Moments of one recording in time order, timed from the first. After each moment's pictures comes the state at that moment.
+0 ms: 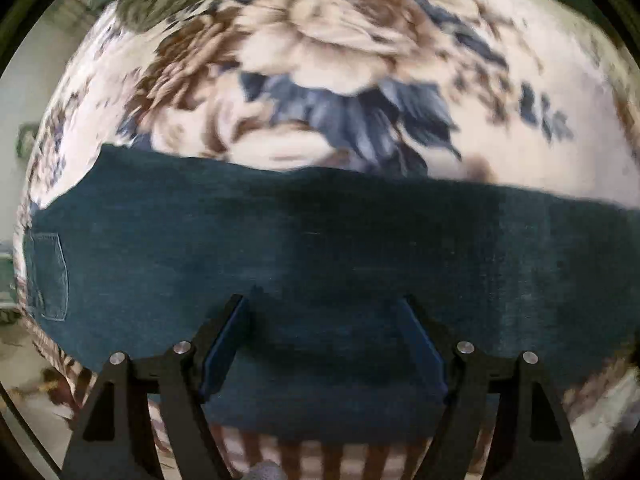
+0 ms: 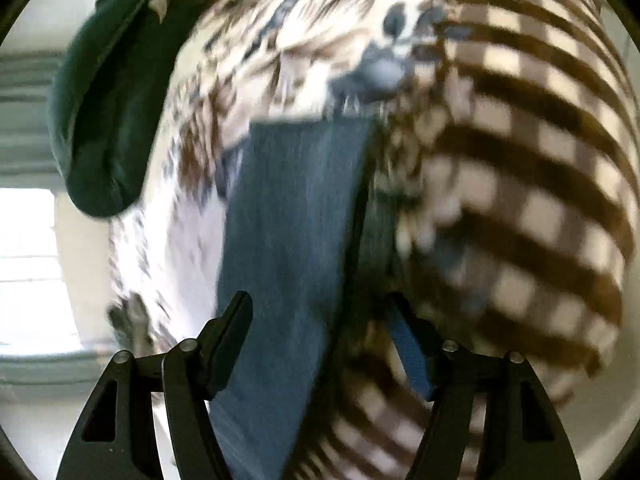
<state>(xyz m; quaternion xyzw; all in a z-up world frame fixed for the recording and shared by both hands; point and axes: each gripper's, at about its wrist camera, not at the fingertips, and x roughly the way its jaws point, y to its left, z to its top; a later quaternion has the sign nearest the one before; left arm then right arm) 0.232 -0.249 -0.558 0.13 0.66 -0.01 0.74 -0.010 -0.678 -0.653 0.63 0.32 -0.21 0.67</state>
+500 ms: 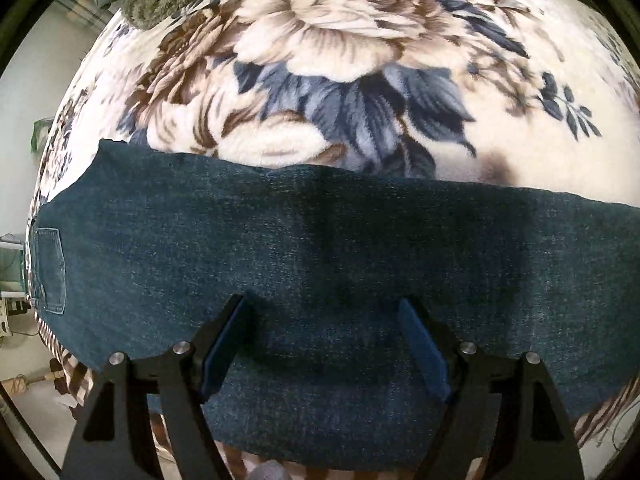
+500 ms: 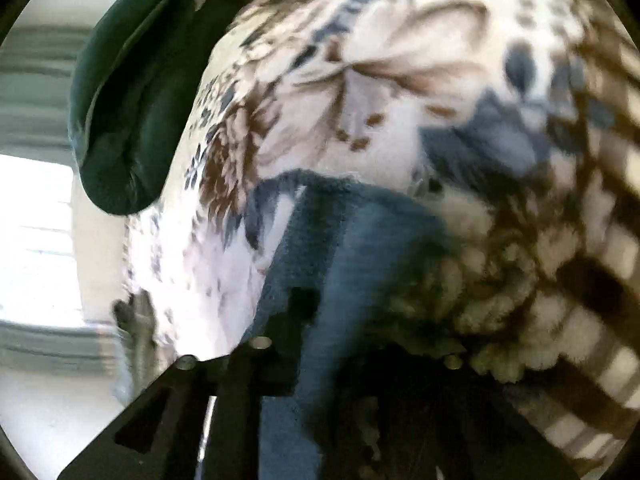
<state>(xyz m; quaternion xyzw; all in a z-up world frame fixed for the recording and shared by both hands) 0.232 -0.253 -0.572 0.13 0.66 0.02 0.74 0.053 -0.694 -0.643 0.54 0.36 -0.20 0.73</state>
